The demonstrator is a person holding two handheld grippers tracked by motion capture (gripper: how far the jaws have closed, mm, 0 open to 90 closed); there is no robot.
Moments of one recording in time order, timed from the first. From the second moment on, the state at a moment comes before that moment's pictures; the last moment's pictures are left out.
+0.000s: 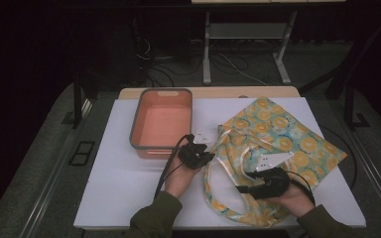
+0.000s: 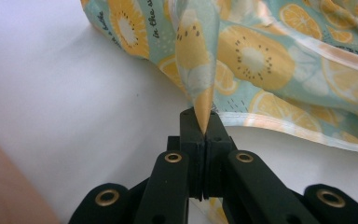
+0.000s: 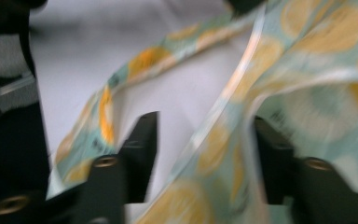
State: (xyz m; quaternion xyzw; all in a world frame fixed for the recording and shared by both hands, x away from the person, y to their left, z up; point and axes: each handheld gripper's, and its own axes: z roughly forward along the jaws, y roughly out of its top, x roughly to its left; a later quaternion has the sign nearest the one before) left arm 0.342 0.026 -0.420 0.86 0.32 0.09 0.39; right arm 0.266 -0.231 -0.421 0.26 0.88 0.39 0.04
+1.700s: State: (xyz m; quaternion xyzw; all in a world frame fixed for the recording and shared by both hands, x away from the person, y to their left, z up) left arm 0.326 0.041 -0.328 0.77 0.27 0.11 0.57; right arm 0.306 -0.298 -0.334 0.31 0.77 0.49 0.25
